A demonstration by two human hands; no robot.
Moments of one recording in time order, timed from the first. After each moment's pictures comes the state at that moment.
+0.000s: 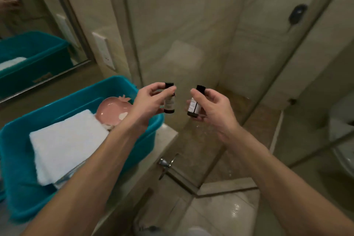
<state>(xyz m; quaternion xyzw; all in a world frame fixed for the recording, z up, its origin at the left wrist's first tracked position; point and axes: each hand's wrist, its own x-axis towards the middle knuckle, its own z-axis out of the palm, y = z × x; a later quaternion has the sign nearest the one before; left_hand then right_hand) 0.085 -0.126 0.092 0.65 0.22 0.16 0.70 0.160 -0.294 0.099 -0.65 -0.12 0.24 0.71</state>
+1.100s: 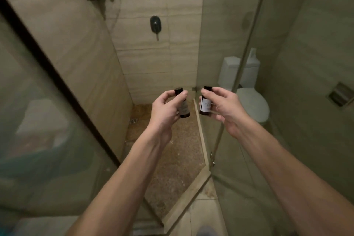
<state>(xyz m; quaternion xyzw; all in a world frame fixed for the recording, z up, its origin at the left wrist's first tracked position) 0.335 -0.451 0.128 0.62 0.05 -0.06 0.78 0.334 -0.615 0.127 -0.64 0.14 -0.03 0.75</state>
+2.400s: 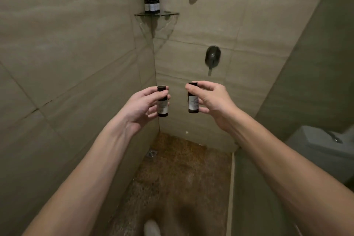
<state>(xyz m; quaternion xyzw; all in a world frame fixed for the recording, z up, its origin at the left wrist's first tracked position) 0.843 -0.314 0.148 0.62 0.13 0.00 0.77 0.904 -0.501 0.162 -0.71 -0.06 0.11 0.69</state>
